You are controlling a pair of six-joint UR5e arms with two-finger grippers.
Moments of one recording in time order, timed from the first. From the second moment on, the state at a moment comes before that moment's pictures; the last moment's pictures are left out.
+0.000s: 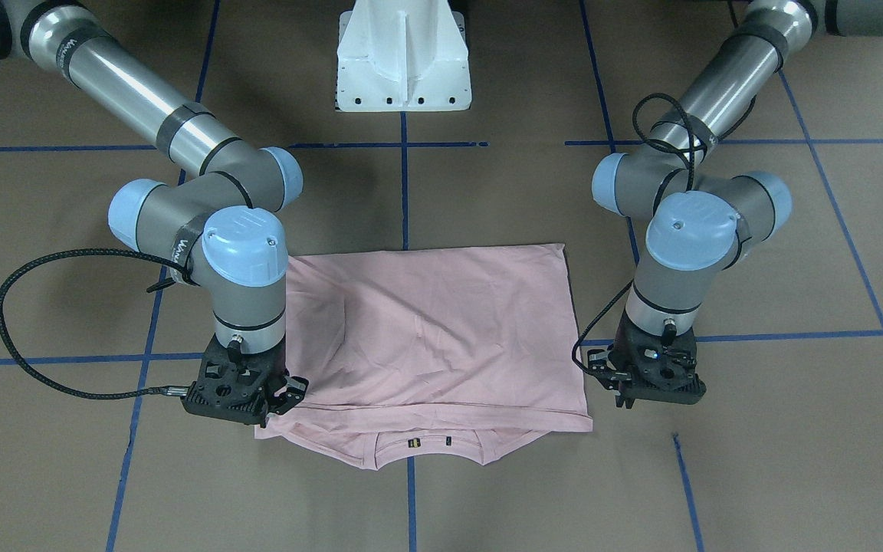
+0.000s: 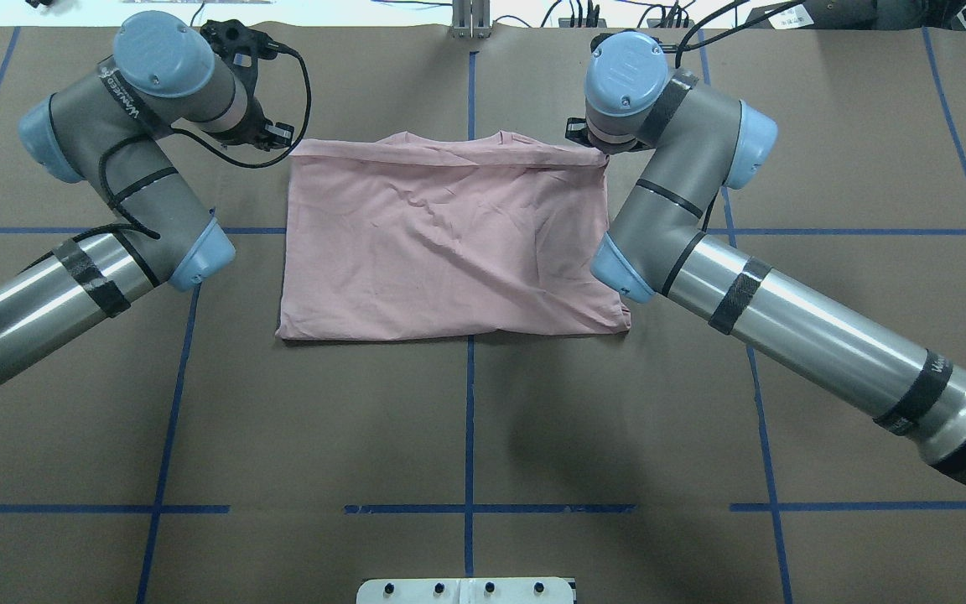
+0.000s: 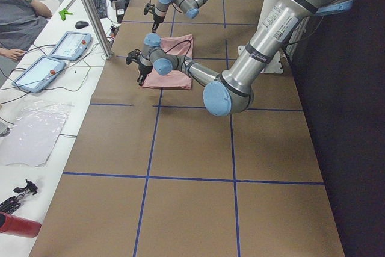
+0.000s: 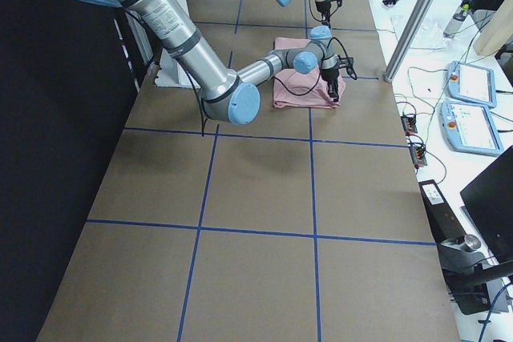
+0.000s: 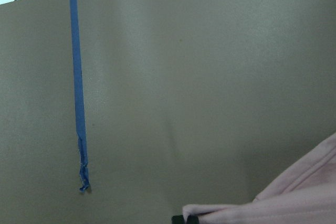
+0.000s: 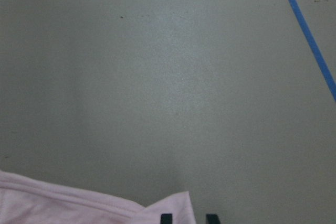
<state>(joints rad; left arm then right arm) -0.86 -2.23 -1.26 -2.05 -1.81 -0.77 0.76 -0.75 1.18 -1.31 1.64 1.17</state>
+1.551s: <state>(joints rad) -0.54 -1.85 -1.74 -2.12 -1.76 -1.20 0.83 -0.97 1.49 -1.31 1.81 0.90</state>
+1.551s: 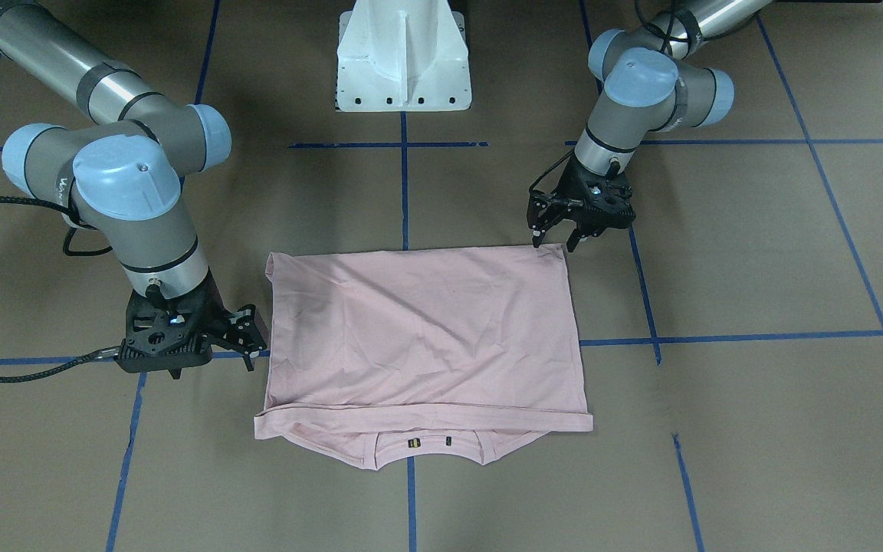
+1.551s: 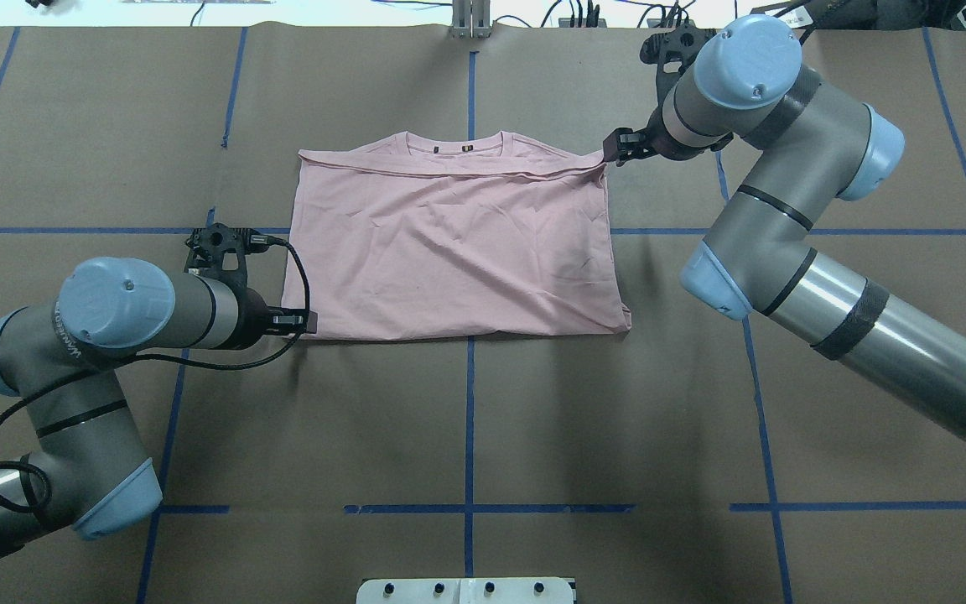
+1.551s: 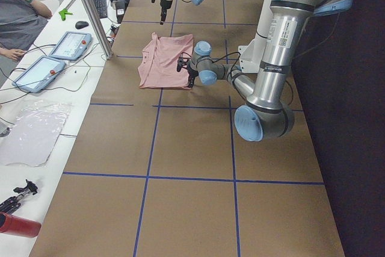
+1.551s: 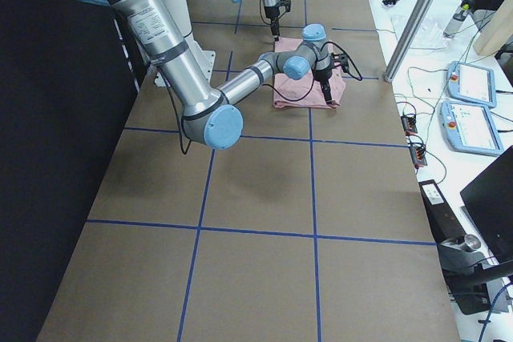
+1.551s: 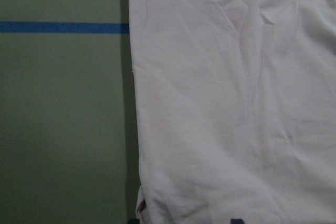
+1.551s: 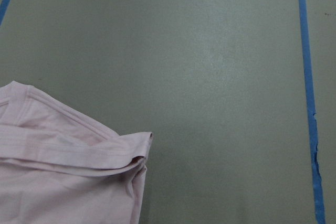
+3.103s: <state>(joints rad) -0.61 -1.81 -1.71 -2.12 -1.76 -0.92 0.82 -0.97 1.49 -1.31 1.81 0.90</state>
